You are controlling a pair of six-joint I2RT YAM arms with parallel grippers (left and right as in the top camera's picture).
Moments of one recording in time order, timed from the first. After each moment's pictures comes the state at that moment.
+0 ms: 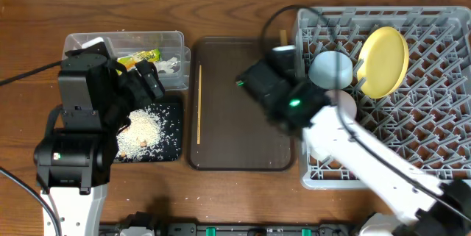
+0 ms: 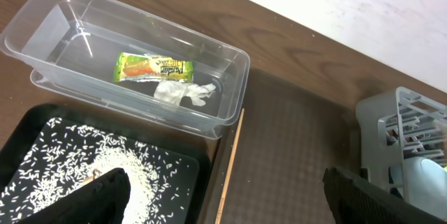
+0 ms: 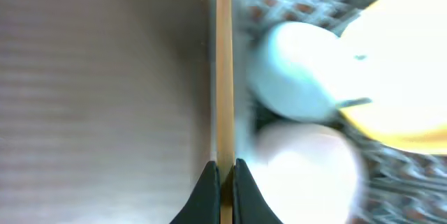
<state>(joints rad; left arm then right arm) -0.04 1.03 1.27 -0.92 -0.01 -0.44 0.75 1.58 1.39 -0.98 0.60 0.55</state>
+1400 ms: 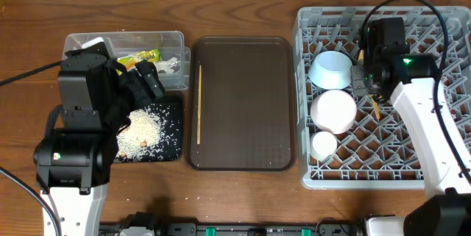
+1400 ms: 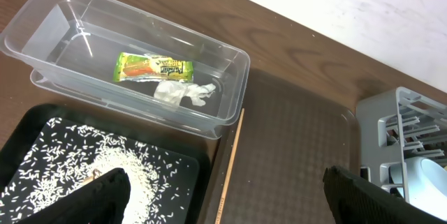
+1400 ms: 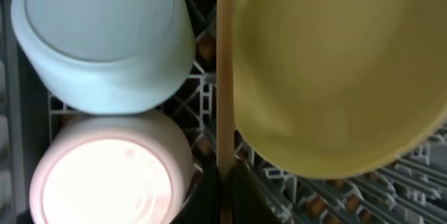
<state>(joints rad) -0.04 1.03 1.27 -0.92 -0.01 -0.44 0.09 1.55 1.32 -0.96 0.23 -0.01</state>
